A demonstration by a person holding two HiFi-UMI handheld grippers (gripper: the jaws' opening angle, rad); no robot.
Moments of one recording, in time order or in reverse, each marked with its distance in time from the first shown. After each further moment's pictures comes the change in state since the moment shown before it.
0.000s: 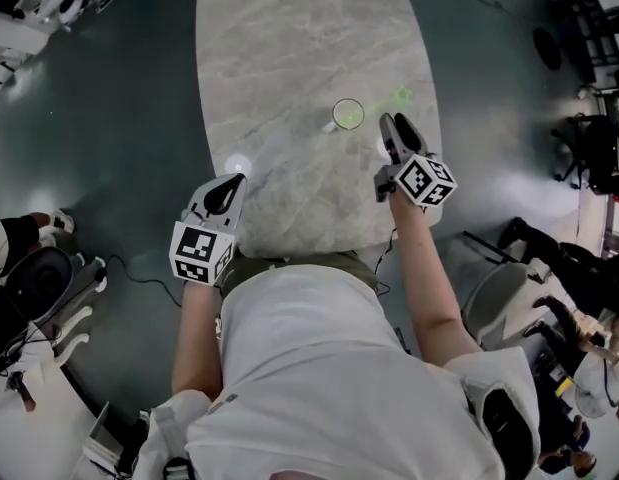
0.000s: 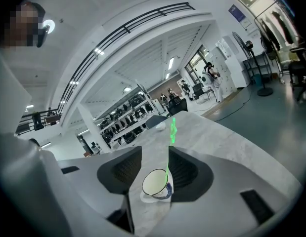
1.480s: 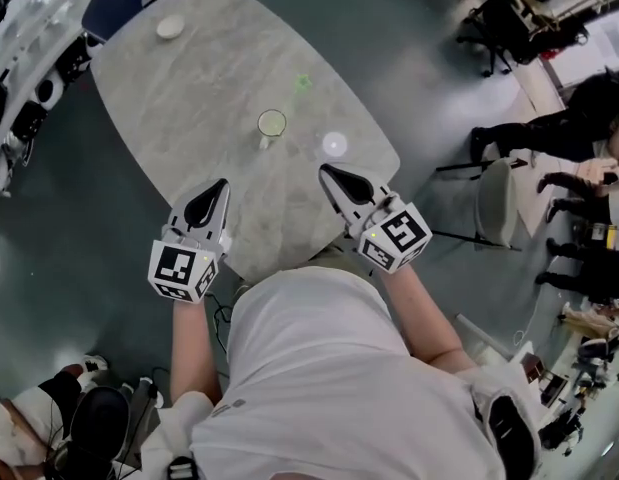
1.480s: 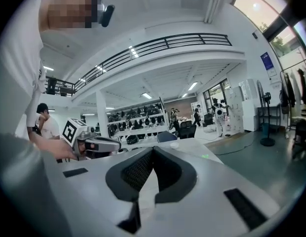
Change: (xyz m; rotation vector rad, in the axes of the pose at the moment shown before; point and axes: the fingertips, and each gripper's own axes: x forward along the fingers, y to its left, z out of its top) left arm -0.007 -0.045 0.110 0.223 -0.244 -0.450; right arm -0.155 0.211 0.018 -0.413 -0.125 -0.014
